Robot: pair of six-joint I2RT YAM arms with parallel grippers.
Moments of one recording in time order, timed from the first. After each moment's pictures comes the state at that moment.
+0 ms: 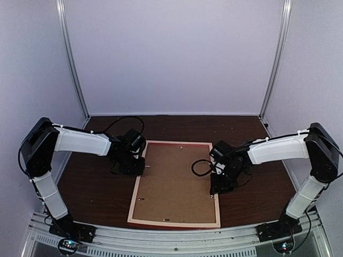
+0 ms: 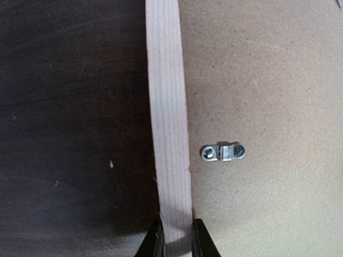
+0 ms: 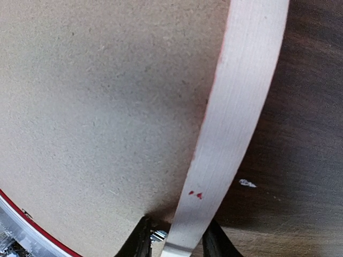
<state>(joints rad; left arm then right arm) -0.73 1.78 1.06 -0.47 -0.03 -0.61 0.78 1.65 0.92 -0.62 -0.19 0.68</state>
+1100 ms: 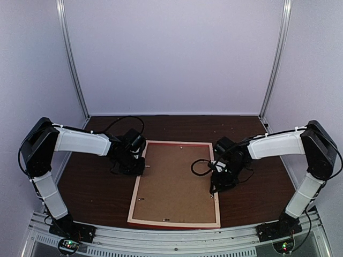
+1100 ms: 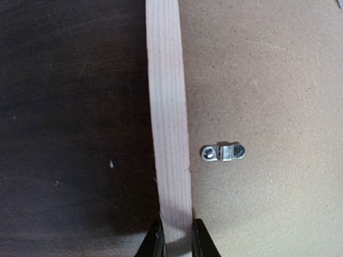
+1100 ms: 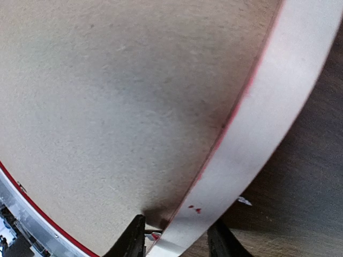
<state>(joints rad) -0.73 1.78 1.06 -0.47 -0.03 -0.61 0.69 1.69 0.95 -0.66 -0.31 0.44</state>
